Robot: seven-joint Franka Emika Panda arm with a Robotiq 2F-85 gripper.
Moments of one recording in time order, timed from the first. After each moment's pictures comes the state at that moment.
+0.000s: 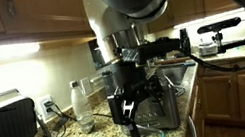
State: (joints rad) arm 0.10 -0.06 0.16 -2.25 0.15 2.05 0.49
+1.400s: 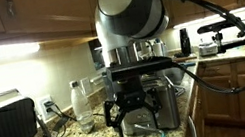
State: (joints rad) arm 0.10 0.02 0.10 -2.26 0.27 2.21 0.72
